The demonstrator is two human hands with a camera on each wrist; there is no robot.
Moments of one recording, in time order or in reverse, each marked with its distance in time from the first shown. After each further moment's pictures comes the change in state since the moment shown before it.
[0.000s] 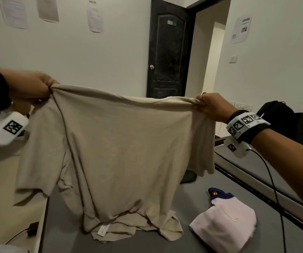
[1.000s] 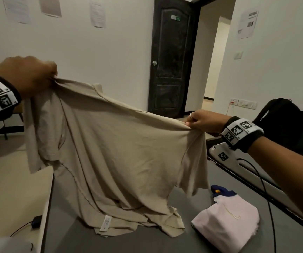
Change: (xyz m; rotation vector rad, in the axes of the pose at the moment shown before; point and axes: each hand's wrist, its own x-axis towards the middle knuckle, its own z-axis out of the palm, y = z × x) left_hand 0.048 -0.065 -0.026 0.819 0.532 0.246; right_hand -0.014 -0.035 0.030 0.306 -0.508 0.225
